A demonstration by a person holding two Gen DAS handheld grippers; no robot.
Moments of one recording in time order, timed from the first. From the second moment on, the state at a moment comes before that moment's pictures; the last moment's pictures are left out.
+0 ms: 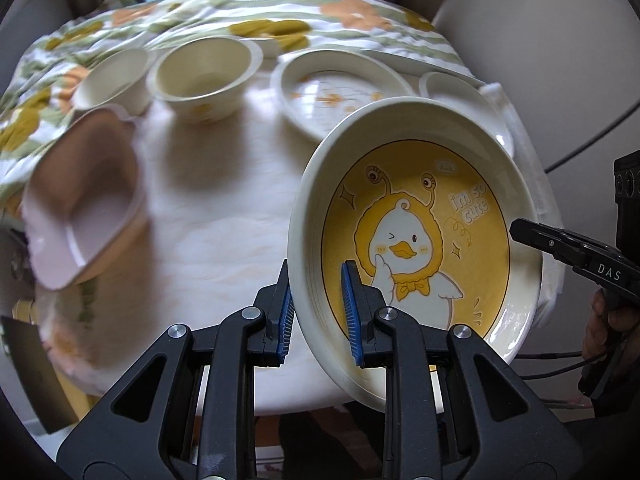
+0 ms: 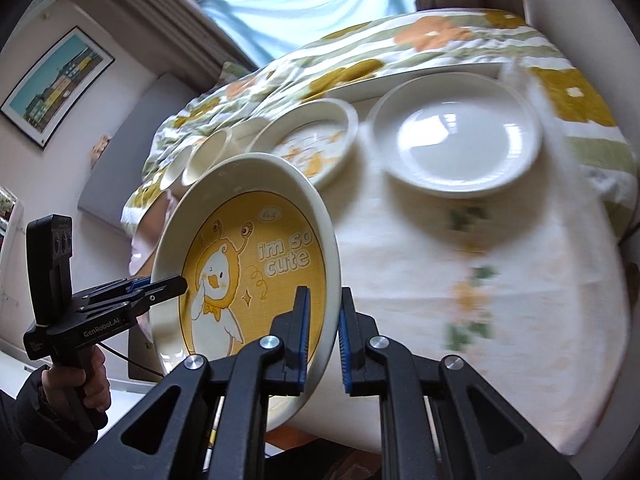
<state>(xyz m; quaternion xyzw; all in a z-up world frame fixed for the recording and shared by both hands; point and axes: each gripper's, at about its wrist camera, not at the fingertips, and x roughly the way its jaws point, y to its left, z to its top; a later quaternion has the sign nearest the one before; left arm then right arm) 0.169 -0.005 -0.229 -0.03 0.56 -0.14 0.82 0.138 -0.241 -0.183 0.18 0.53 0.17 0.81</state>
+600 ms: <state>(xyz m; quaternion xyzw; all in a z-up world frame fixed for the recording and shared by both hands) 0.181 0.095 -0.291 -0.05 0.59 -0.11 0.80 0.164 -0.142 -0.239 0.17 0.58 0.19 0.78</state>
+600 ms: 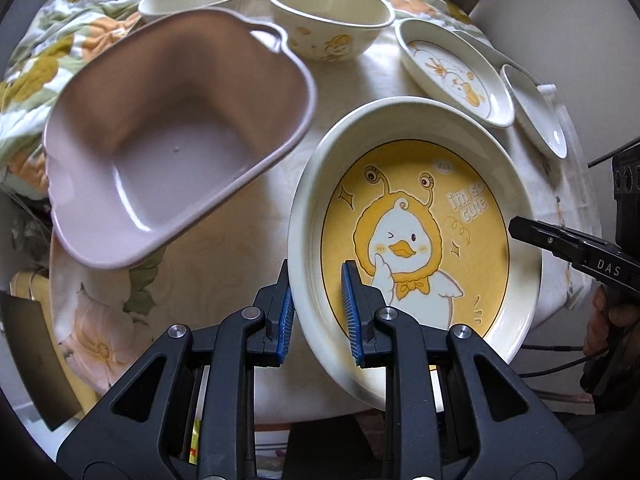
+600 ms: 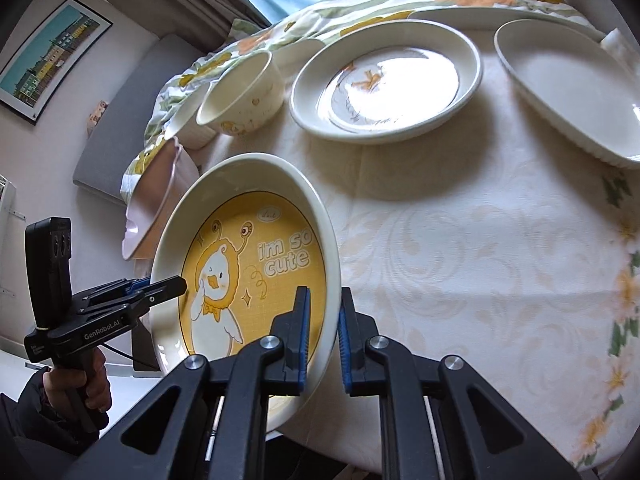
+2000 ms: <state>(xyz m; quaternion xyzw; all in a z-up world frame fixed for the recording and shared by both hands) 0.146 0.015 -0.213 -0.01 0.51 -0.11 0.85 0.119 -0.188 -0.175 0.12 0.54 0.18 0.81</state>
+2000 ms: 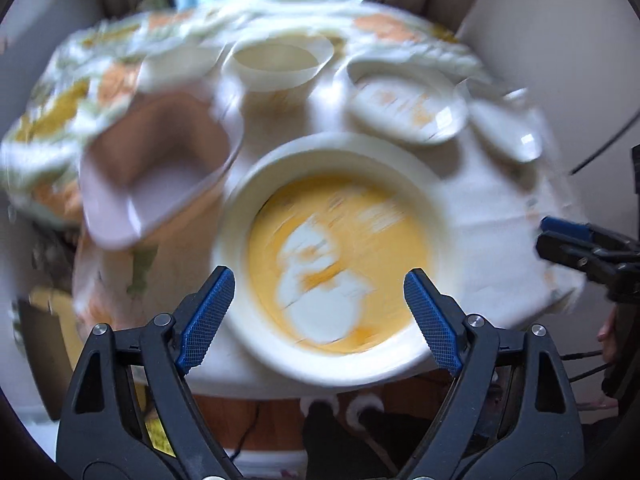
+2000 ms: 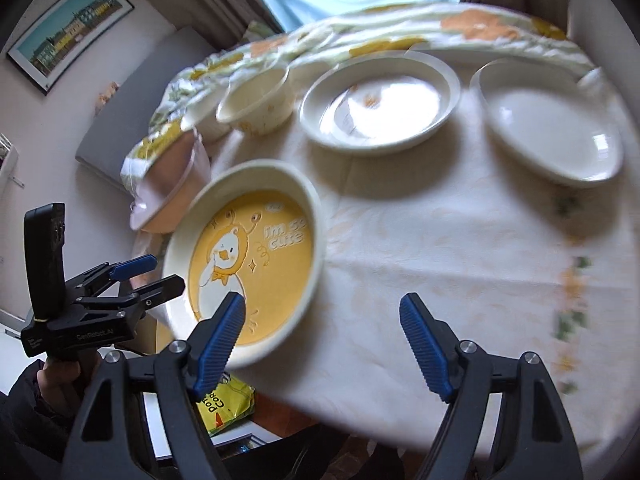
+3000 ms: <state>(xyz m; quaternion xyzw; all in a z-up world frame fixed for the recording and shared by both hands) 0.436 -0.263 -0.277 0.17 0.57 -0.39 0.70 0.194 -0.375 -0.213 0.36 0.48 -0.10 0.79</state>
